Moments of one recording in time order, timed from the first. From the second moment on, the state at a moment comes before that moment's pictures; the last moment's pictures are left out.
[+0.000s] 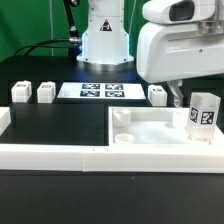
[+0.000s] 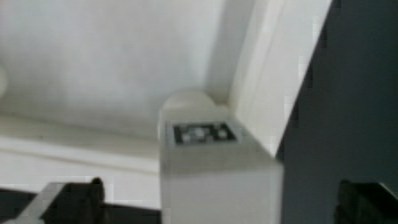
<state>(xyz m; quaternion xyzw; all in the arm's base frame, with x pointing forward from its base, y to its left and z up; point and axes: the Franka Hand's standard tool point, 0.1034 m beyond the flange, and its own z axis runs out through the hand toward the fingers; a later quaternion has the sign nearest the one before) 0.625 0.124 0.088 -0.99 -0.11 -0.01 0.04</state>
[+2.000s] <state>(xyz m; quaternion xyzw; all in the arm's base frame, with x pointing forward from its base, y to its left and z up) 0.633 0.115 0.069 -0.90 0.44 0.00 0.05</state>
